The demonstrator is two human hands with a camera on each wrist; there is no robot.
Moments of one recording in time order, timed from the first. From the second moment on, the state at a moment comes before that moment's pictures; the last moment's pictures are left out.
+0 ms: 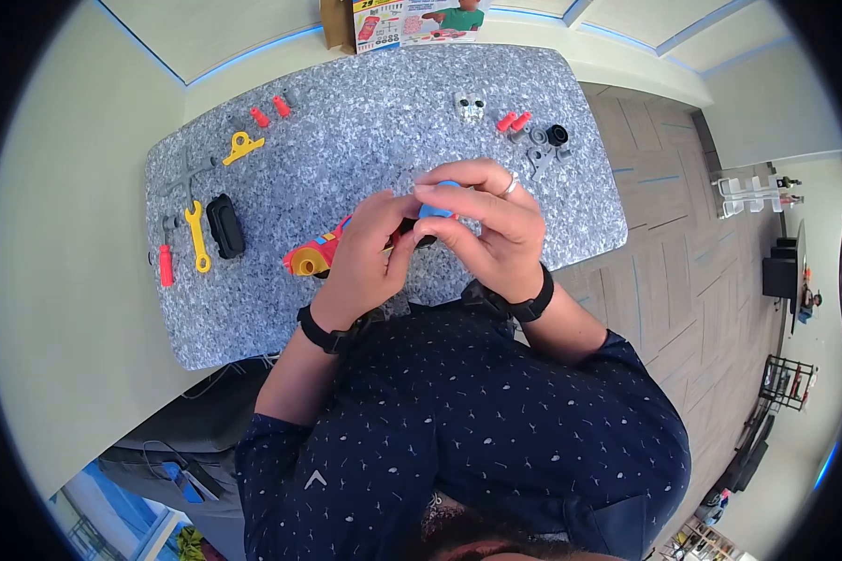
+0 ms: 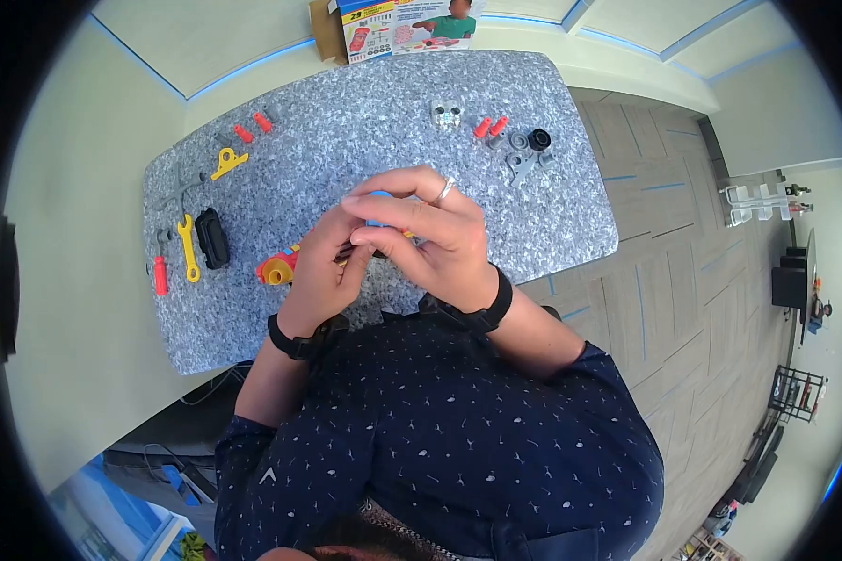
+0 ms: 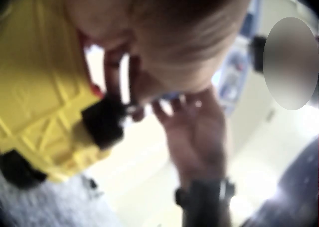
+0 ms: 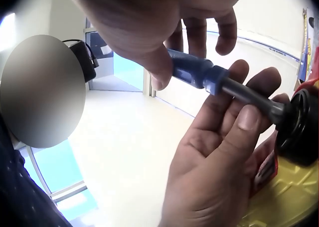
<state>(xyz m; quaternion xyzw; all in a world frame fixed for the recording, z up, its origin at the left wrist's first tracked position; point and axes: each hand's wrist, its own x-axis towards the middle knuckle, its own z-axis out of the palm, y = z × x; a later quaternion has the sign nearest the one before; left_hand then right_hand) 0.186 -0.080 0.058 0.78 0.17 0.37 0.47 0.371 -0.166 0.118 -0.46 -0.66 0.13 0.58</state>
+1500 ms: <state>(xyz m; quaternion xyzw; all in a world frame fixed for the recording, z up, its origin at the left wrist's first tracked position) 0.181 -0.074 0.078 0.81 0.15 0.36 0.44 0.403 -0.186 0.084 -0.63 -0.63 0.23 0.39</state>
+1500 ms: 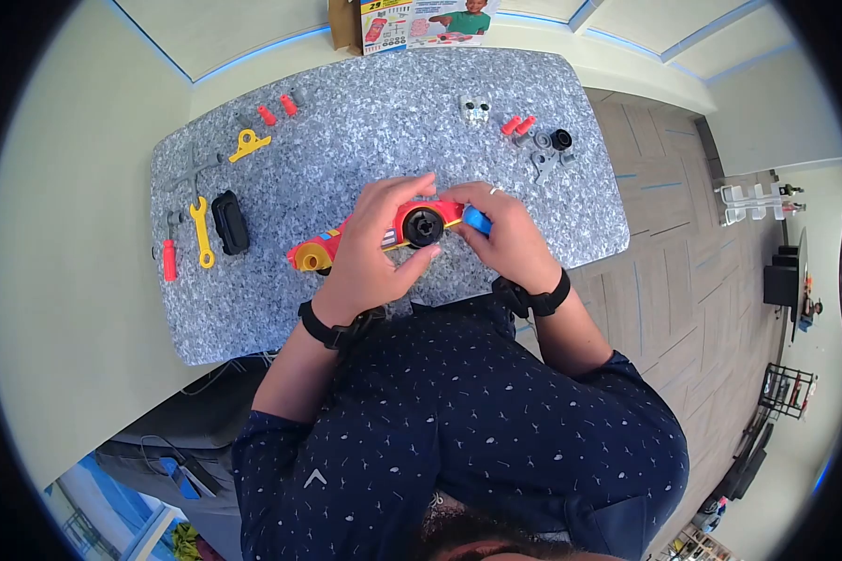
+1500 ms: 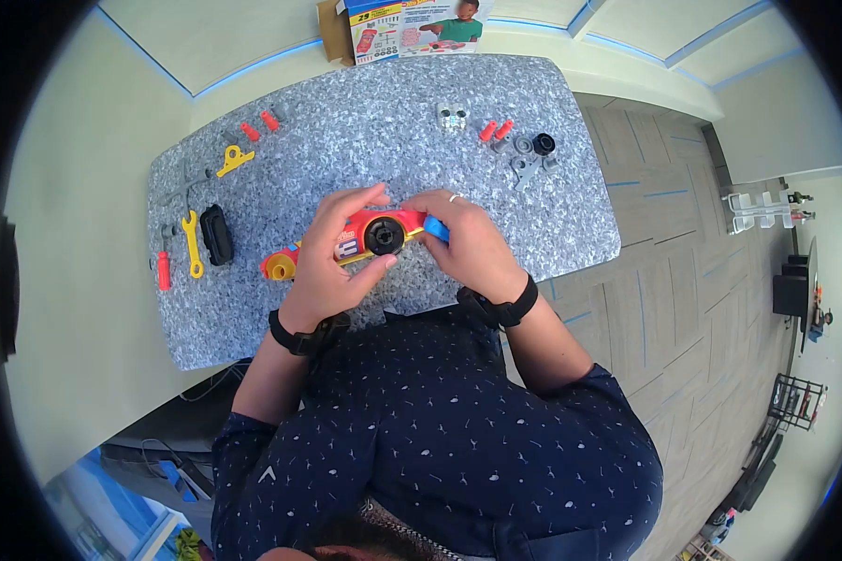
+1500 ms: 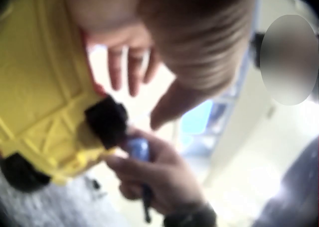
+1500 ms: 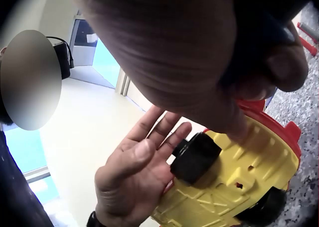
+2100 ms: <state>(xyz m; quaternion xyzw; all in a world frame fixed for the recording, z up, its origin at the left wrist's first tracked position) 0.078 -0.061 0.053 0.79 0.33 0.28 0.43 0.537 -0.194 0.068 -0.78 -0.53 0.02 0.33</state>
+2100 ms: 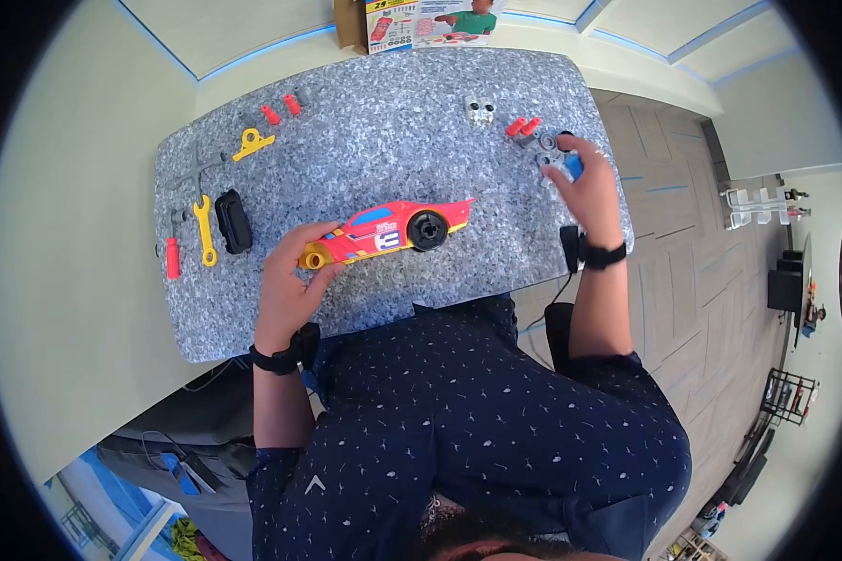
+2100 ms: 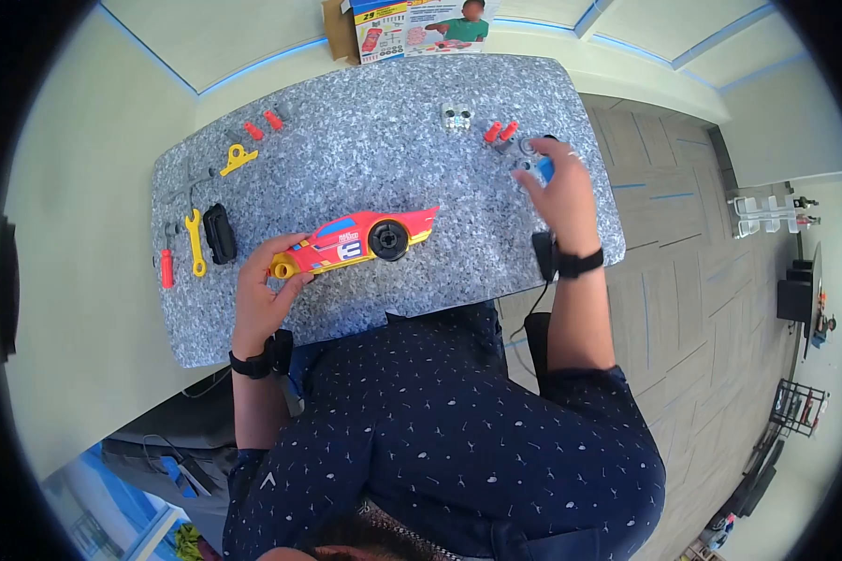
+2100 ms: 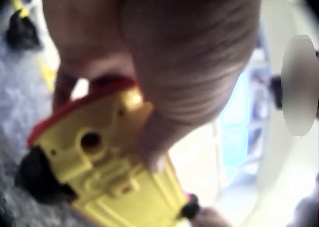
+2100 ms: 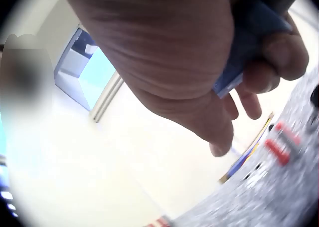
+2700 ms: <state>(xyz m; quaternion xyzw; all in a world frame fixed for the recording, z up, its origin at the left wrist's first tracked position) 0.114 -0.075 0.043 0.79 0.28 0.31 0.45 0.619 -0.143 0.059 -0.86 -0.49 0.00 0.10</state>
